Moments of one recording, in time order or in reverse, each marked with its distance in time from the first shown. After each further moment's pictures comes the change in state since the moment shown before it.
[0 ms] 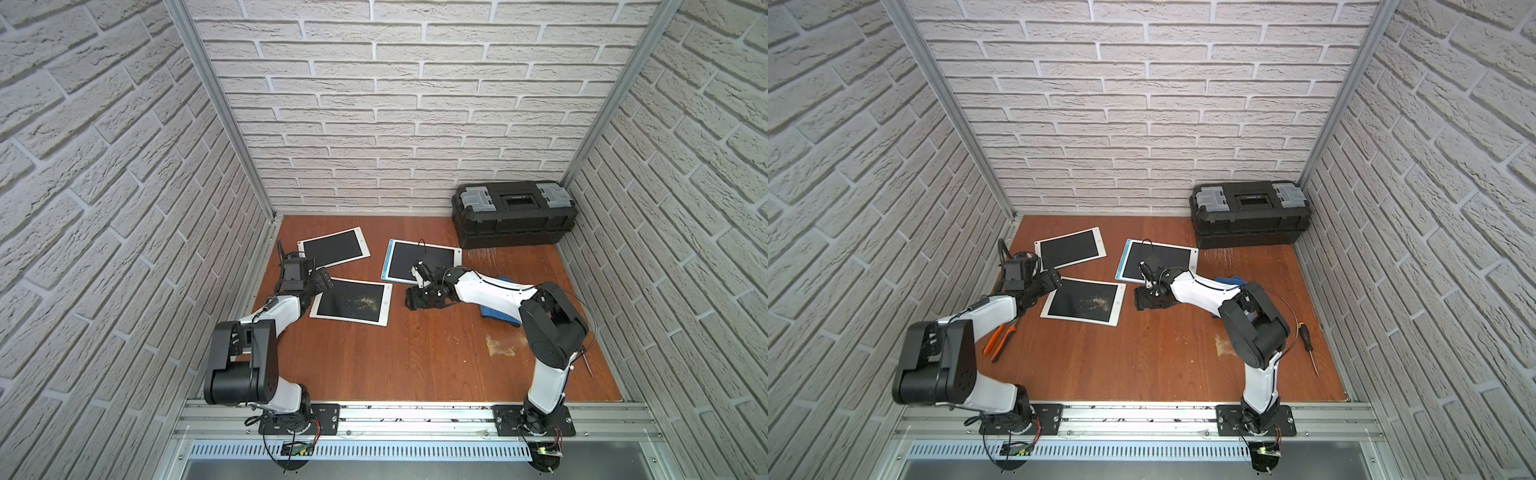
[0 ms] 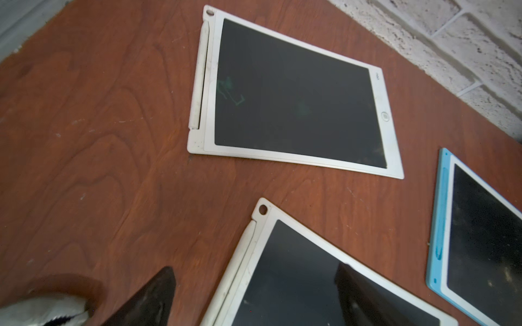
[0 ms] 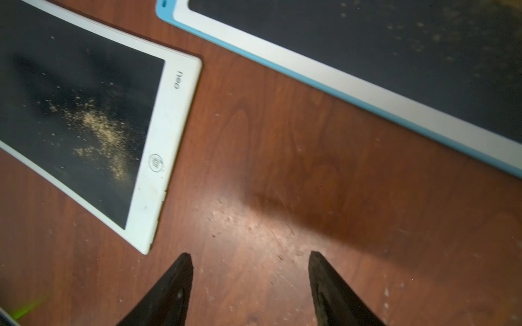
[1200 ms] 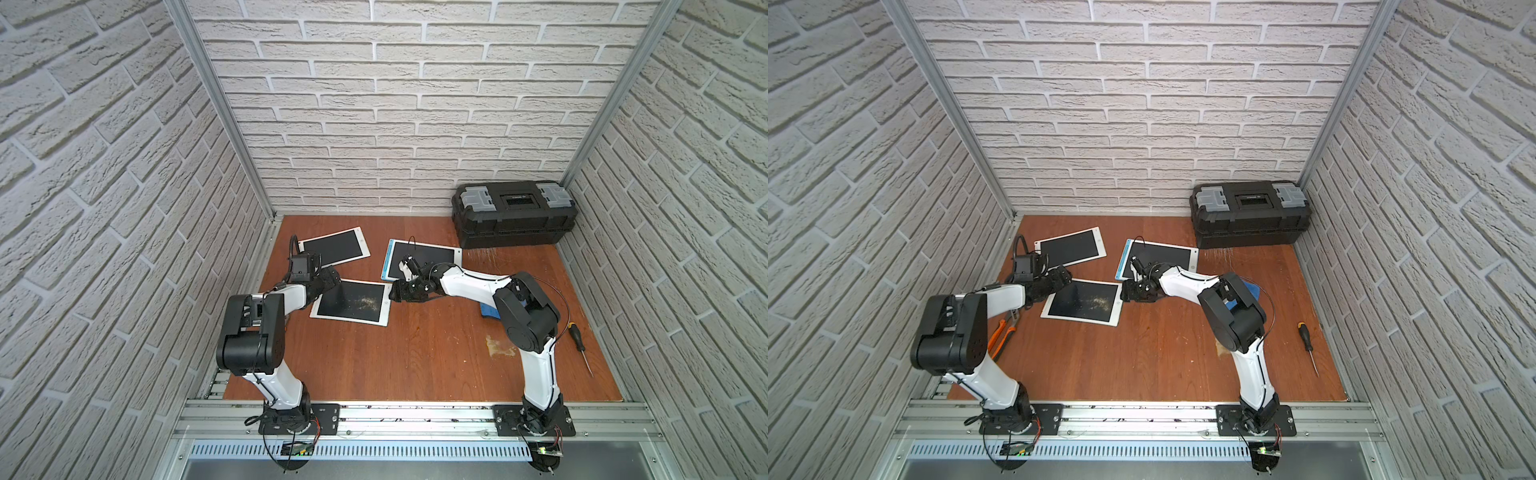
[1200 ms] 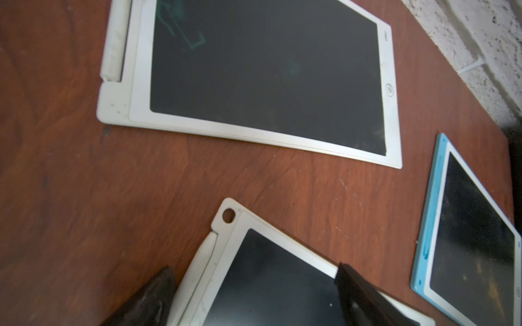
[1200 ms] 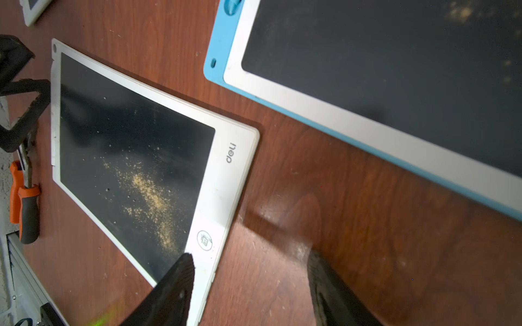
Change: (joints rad) left arm -0.049 0.157 0.096 -0.036 0.107 -0.095; right arm -0.002 0.167 0.104 0.131 -0.135 0.087
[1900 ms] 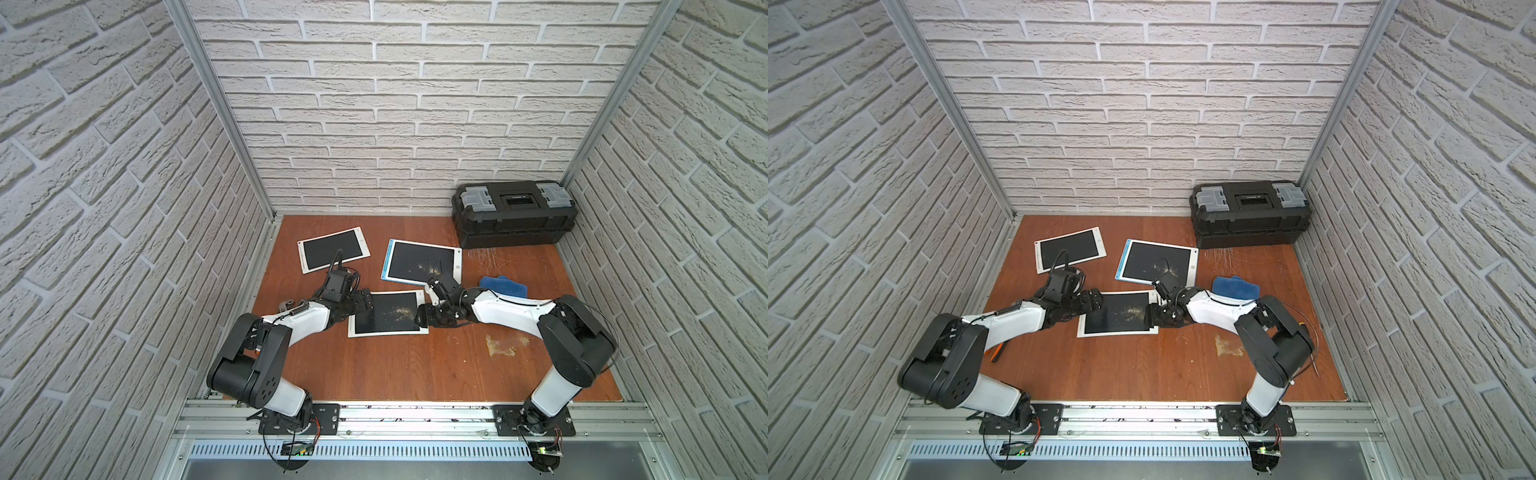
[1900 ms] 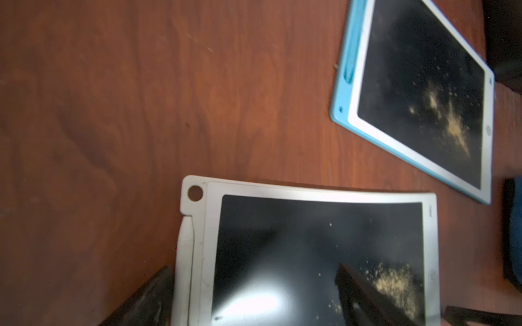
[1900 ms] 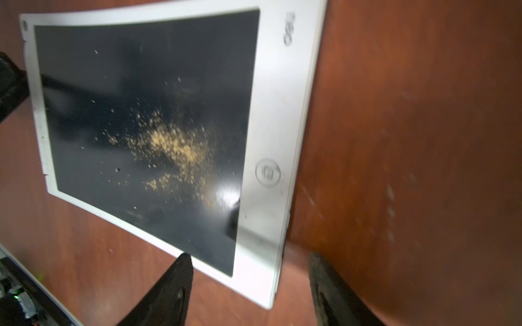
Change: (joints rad) left arm -0.400 -0.194 -0.174 -0.065 -0.047 -0.062; right arm -0.006 -0.430 -0.520 -0.002 0.080 0.008
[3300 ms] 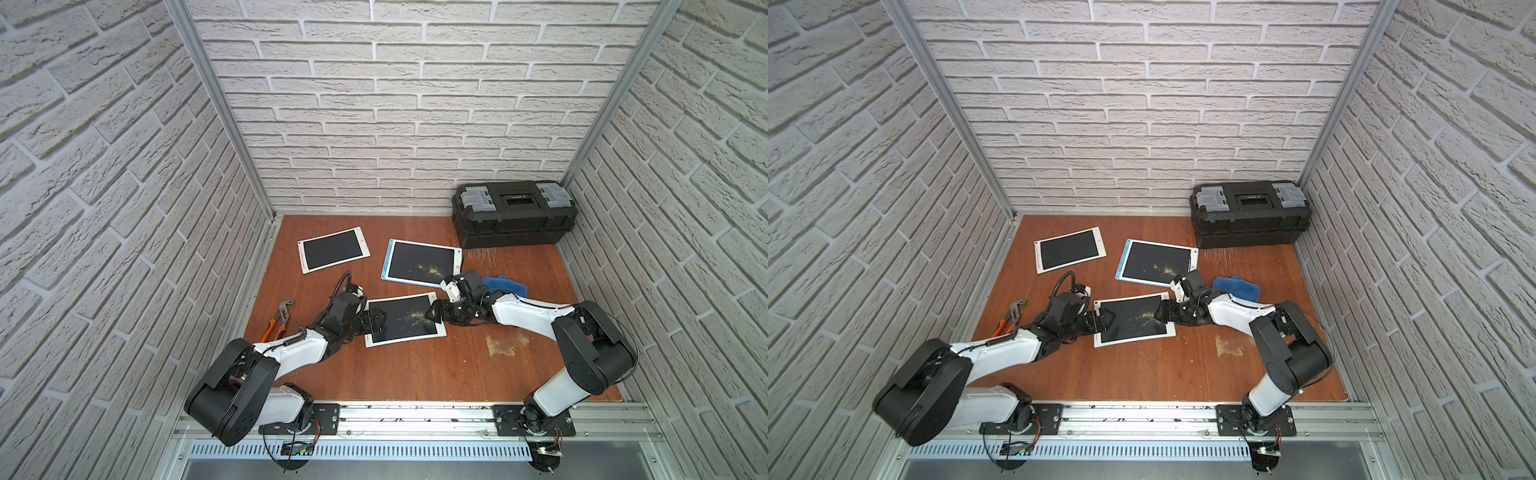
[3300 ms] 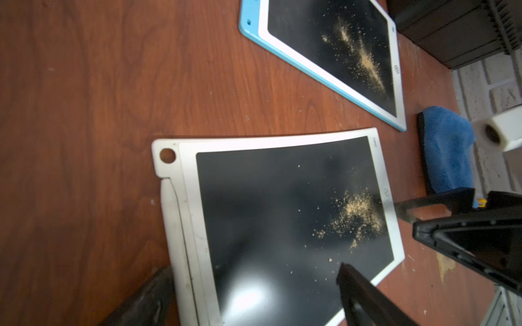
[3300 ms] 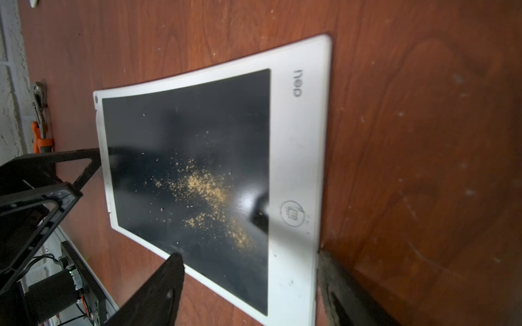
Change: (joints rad) left arm -0.122 -0.142 -0.229 0.223 0.072 -0.066; right arm -0.169 -0.036 -0.118 0.185 -0.215 -0.044
